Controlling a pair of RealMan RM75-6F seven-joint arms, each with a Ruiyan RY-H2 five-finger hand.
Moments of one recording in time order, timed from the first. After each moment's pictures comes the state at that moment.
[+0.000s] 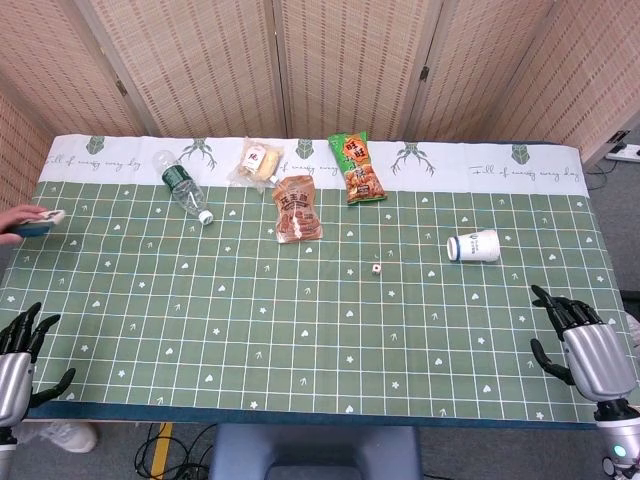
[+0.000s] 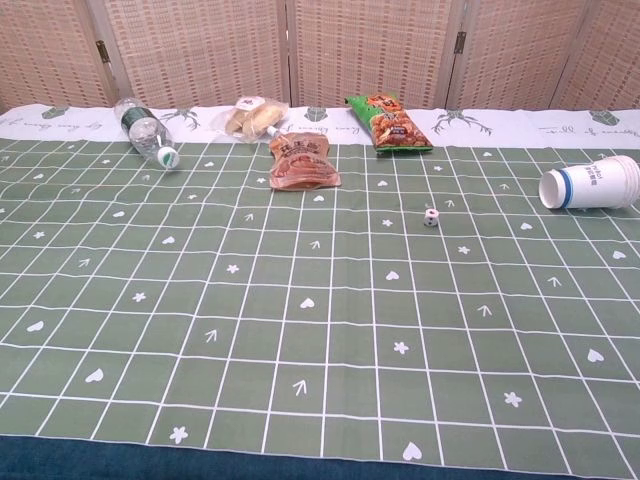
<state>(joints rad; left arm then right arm) -0.03 -1.14 -0.04 -1.65 1.47 1.52 0.07 0.09 -1.09 0.02 -1.57 -1.63 1.52 0.06</state>
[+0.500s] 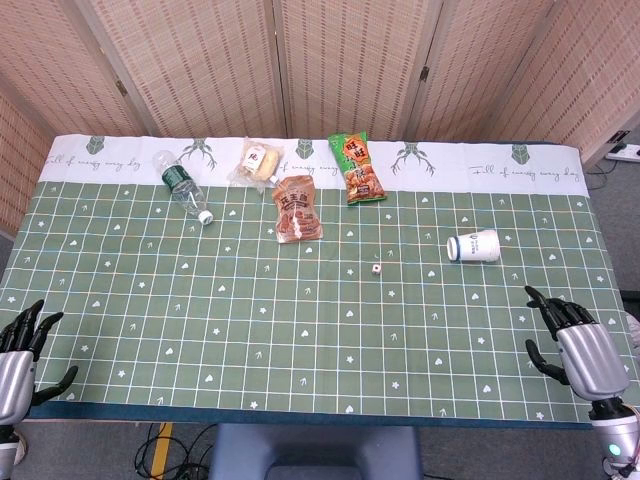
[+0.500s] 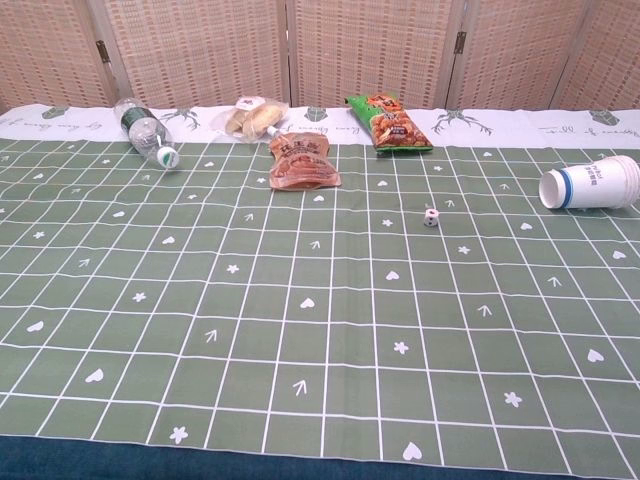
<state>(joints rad) -0.03 -1.15 -0.05 -1.62 1.49 1.53 0.05 0.10 -1.09 0.02 -1.59 -1.63 1.50 0.04</state>
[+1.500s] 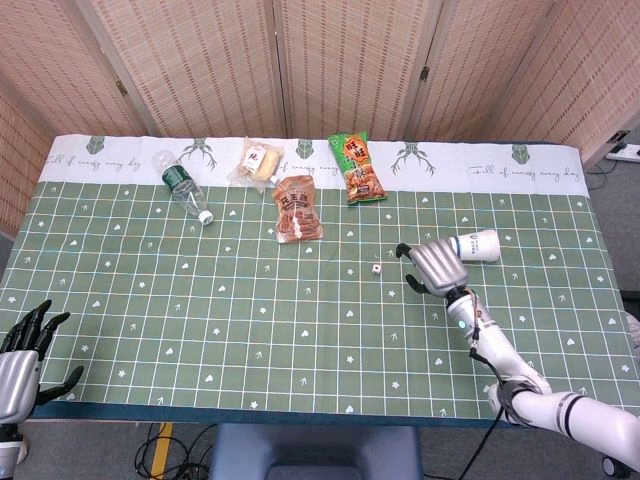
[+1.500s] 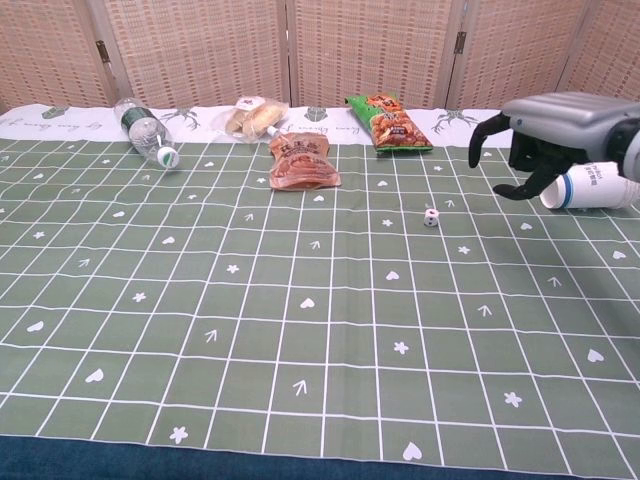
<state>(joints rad) -0.04 -1.16 -0.04 -1.59 1.50 1.52 -0.01 0.67 -1.45 0.25 -1.37 -1.22 0.85 -0.33</state>
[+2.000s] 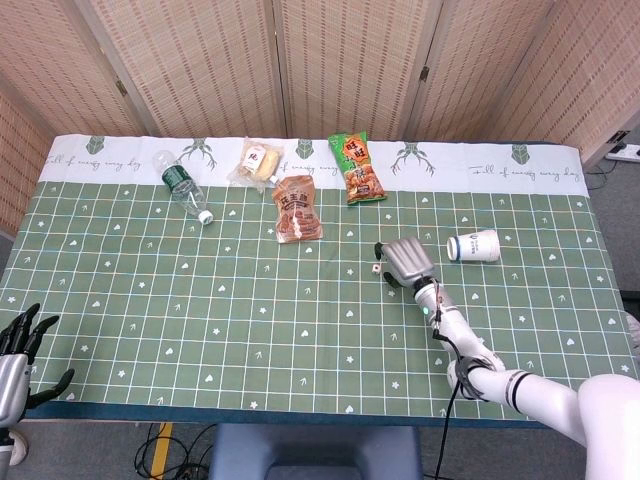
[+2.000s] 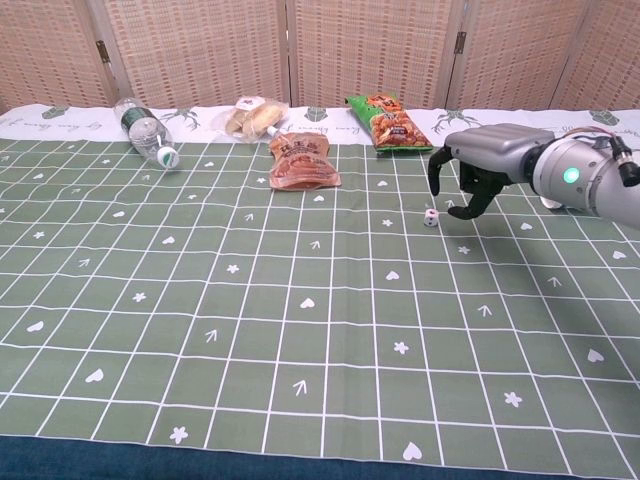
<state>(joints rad) -0.03 -1.15 -0.03 -1.58 1.48 1.53 -0.02 0.82 -1.63 0.26 -1.16 -1.04 0.75 -0.43</state>
